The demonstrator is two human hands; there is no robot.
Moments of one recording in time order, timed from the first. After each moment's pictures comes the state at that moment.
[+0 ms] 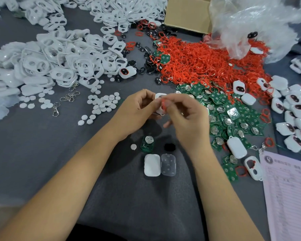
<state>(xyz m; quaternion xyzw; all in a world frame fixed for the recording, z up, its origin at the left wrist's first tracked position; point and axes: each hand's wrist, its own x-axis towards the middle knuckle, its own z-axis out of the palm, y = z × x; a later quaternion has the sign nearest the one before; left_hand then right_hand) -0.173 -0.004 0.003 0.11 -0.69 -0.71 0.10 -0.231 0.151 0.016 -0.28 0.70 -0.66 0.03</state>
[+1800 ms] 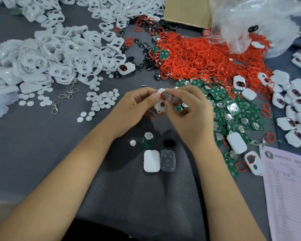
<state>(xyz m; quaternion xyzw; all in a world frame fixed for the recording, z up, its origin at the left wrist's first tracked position) -0.170 -0.010 0.000 0.05 -0.70 -0.71 0.09 -0.241 0.163 0.016 -0.38 0.80 -0.45 -0.13</state>
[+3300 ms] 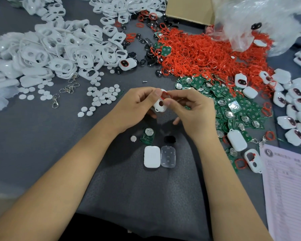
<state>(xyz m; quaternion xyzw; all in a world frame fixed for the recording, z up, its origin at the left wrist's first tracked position) -0.166 -0.004 0.006 0.06 -0.76 -0.65 0.09 -0.246 0.165 0.013 -0.28 0.75 -0.60 0.06</state>
